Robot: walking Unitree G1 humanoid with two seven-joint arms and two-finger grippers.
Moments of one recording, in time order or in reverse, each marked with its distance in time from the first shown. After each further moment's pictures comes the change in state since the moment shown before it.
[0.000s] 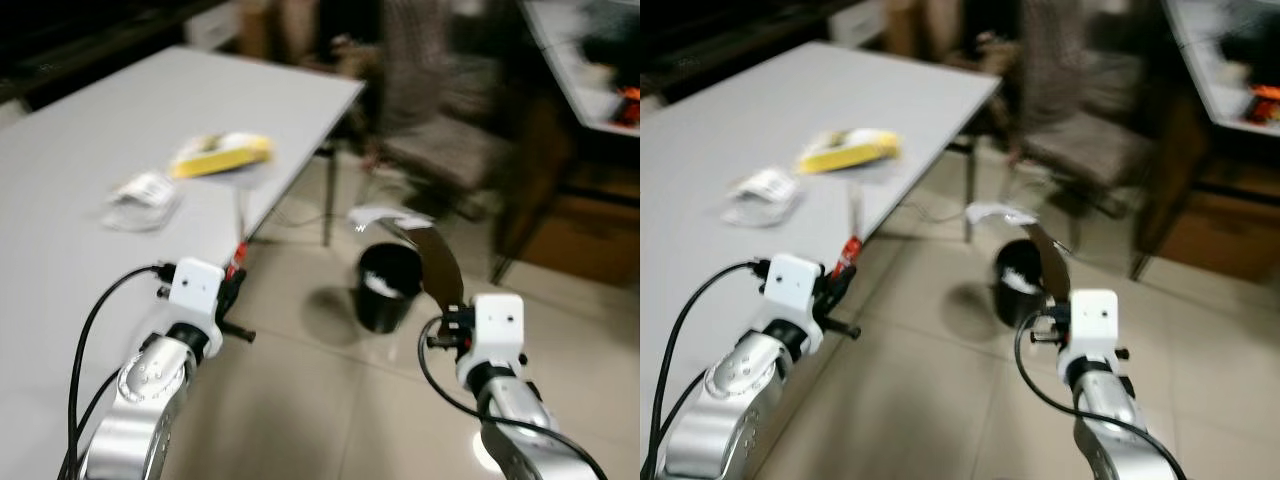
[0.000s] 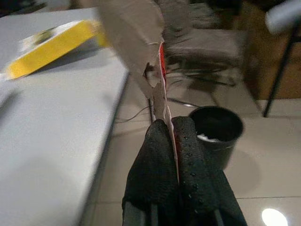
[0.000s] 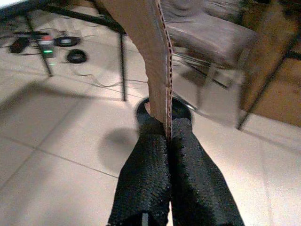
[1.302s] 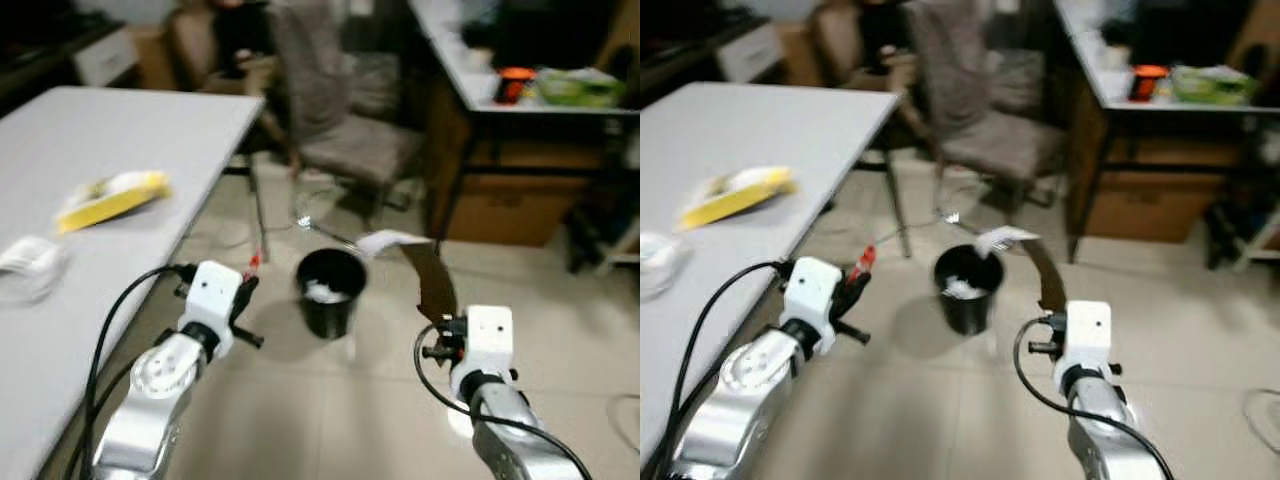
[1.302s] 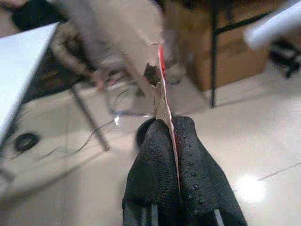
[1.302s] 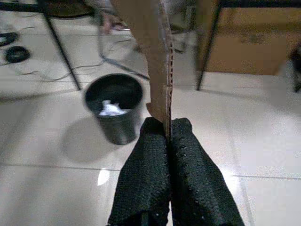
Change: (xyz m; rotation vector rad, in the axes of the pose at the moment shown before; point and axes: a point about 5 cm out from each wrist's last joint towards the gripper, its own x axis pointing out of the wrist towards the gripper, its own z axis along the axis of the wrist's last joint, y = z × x) left arm 0.015 -0.010 -0.008 0.052 0.030 -0.086; right arm 0.007 -0.001 -0.022 0.031 0.113 -0.018
